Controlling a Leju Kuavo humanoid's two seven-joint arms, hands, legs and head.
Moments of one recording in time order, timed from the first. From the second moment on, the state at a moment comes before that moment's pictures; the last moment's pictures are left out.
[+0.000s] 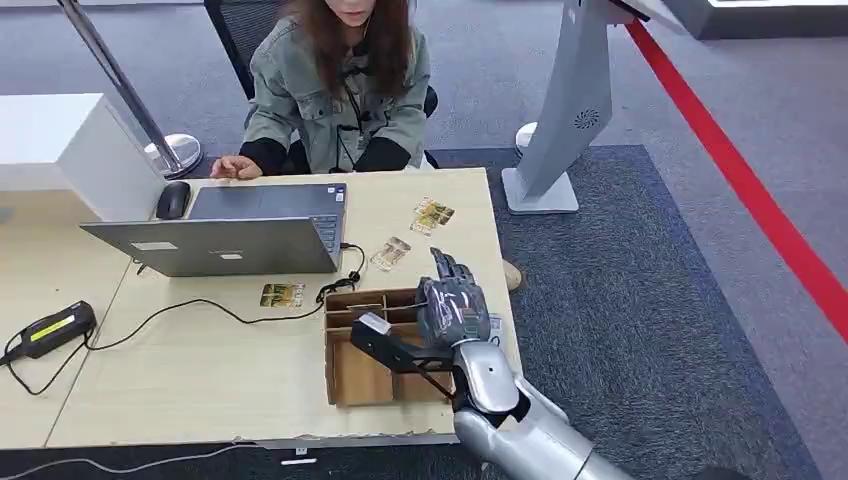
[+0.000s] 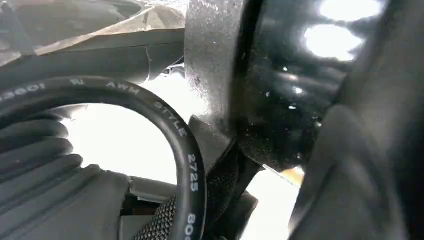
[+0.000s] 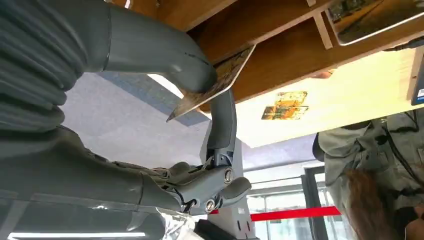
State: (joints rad) left arm -0.17 0.09 -1.18 -0.15 0.43 -0.19 -0.12; right arm -0.54 0.04 0.74 -0.97 0.87 -0.22 0.46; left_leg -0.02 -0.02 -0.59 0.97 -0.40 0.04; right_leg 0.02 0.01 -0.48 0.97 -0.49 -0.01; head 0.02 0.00
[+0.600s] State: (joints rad) left arm -0.17 0.09 -1.18 -0.15 0.43 -0.19 -0.12; right arm -0.54 0.03 0.72 -0.99 0.83 -0.25 0.46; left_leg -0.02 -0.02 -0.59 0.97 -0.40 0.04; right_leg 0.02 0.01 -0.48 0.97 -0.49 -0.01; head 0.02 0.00
